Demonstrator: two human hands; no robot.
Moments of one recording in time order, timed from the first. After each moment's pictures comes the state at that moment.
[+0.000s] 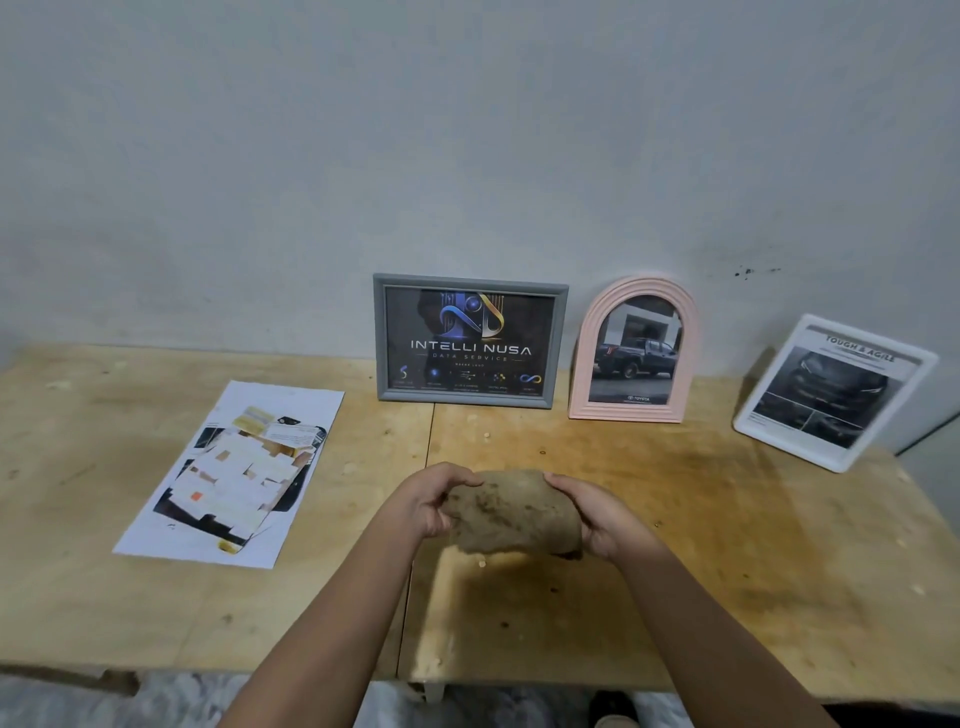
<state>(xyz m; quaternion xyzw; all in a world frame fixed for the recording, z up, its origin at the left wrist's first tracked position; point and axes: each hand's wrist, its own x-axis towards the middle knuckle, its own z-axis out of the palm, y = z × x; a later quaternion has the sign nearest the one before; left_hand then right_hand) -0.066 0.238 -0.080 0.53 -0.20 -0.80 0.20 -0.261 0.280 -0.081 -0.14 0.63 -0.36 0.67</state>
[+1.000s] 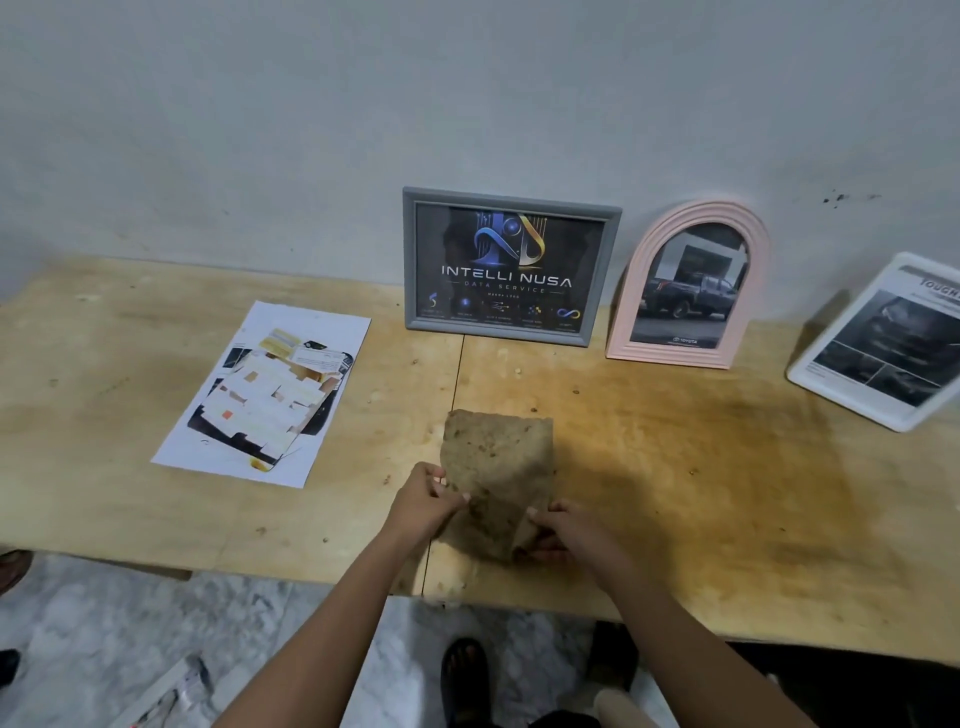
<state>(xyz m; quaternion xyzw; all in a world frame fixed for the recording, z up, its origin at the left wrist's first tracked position) -0.016 0.308 -0.162 0.67 -0.43 -0.56 0.22 -0.222 0.331 -0.154 -0.27 0.68 -0.18 0.65</state>
